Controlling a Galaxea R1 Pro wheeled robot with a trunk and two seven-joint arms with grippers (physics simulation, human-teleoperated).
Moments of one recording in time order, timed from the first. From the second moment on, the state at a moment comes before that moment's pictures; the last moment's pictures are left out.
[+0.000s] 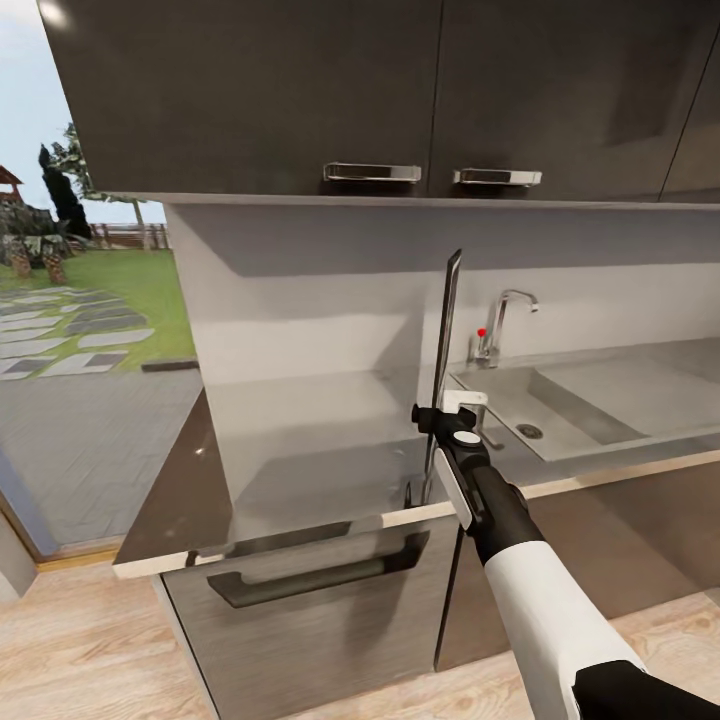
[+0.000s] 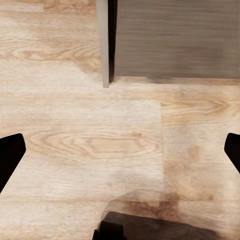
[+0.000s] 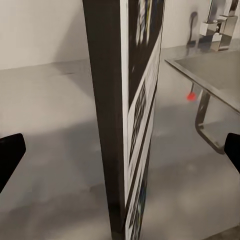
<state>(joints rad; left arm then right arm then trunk) 0.04 0.00 0.28 -0.60 0.00 -0.15 -0.09 -0.84 0.15 0.09 -0.96 -0.04 0.37 -0.27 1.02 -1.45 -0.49</state>
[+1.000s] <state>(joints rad) 0.04 0.00 0.28 -0.60 0.00 -0.15 -0.09 -0.84 0.15 0.09 -0.92 -0.04 0.30 -0.27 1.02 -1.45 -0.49</state>
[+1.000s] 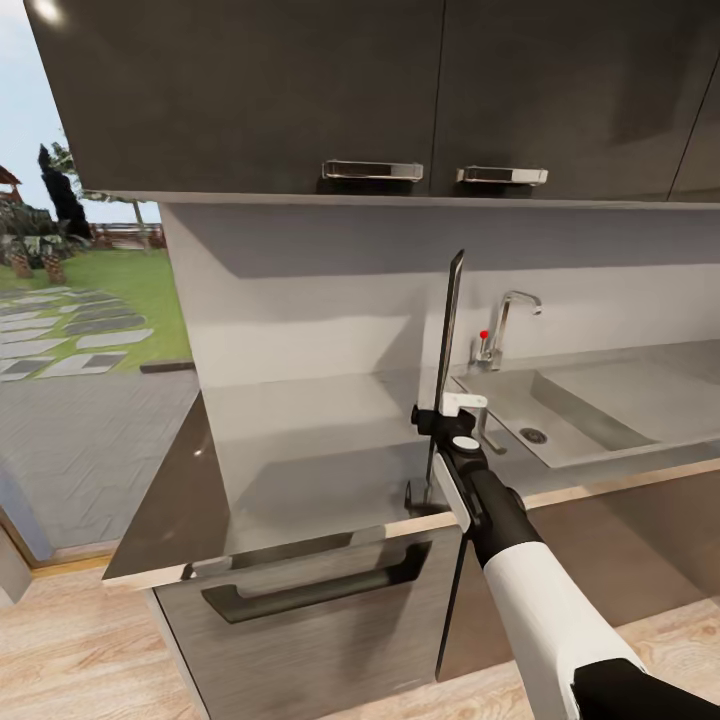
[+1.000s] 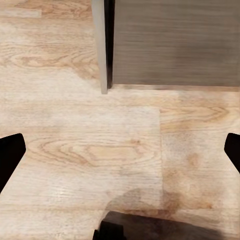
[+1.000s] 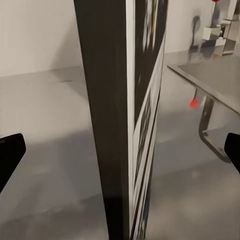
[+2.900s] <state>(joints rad) 0.04 0.00 0.28 -0.60 0.00 -0.15 -0.09 -0.84 0.15 0.09 -0.92 -0.04 0.29 -0.27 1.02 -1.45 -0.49</state>
